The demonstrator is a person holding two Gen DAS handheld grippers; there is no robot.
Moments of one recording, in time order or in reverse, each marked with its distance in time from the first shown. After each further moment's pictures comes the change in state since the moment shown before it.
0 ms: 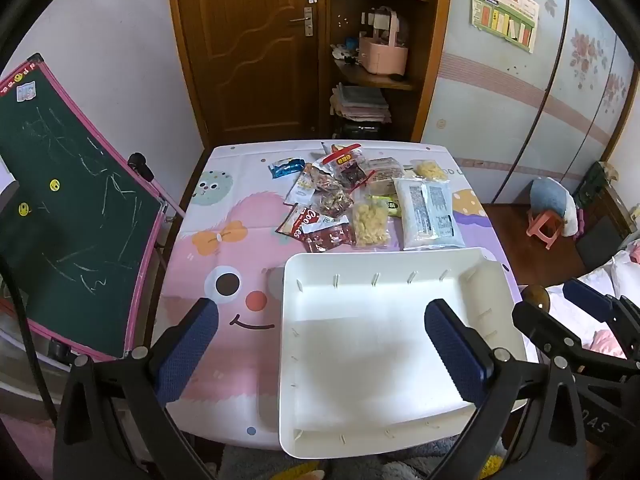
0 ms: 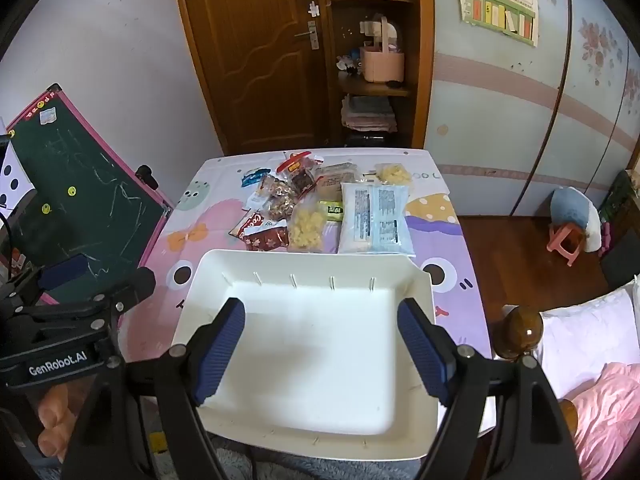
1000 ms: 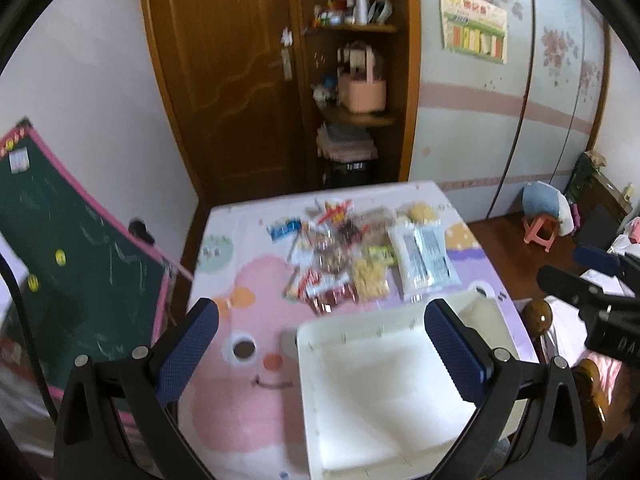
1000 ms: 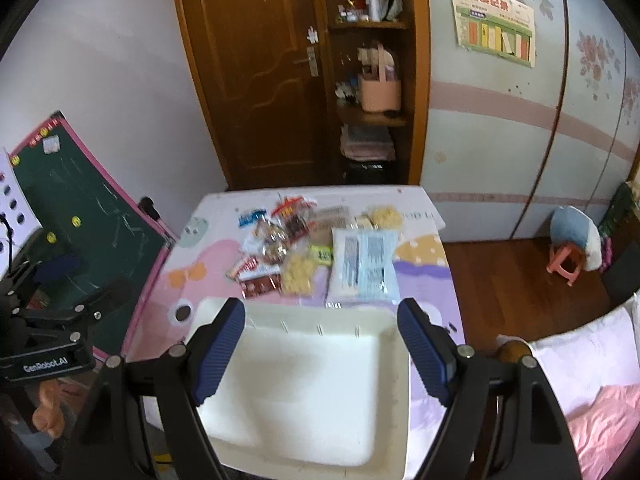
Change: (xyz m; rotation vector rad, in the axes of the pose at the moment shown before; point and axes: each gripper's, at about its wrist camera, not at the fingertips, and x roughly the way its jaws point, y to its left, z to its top) left arm -0.037 0.000 0.061 0.123 -0.132 0.002; right arm -0.028 -0.029 0.061 -0.009 -0.092 0.028
